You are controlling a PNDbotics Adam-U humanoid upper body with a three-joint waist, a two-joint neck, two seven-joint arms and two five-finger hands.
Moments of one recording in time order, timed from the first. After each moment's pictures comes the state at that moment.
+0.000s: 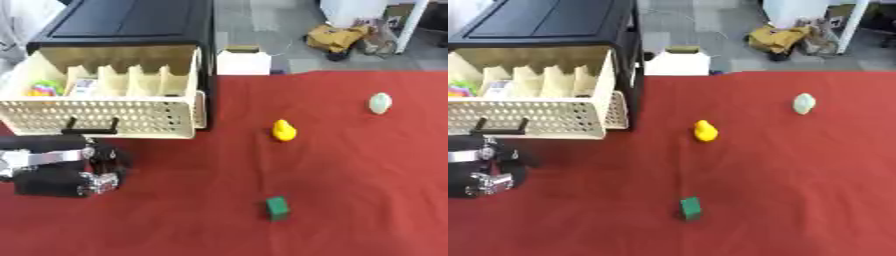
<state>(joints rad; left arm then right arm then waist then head) -0.50 0.97 -0.36 -1.99 -0.27 0.34 -0.80 -0.23 -0.70 -0.11 -1.98 0.23 0.05 -0.71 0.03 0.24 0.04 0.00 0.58</state>
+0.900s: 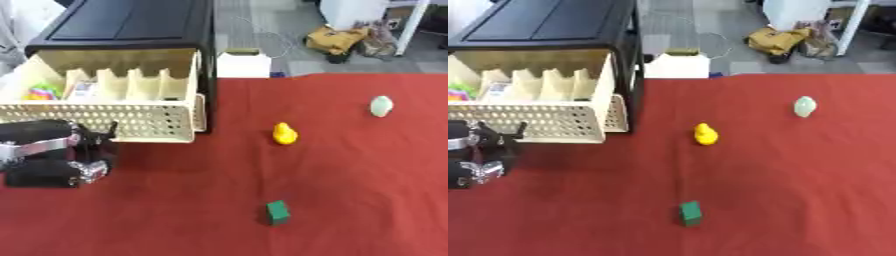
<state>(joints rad) -0.51 0.98 -0.31 -1.99 -0.39 0.33 -0.77 -0.24 -0.69 -0.12 -1.98 0.21 0.07 -0.70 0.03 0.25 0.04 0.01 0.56</state>
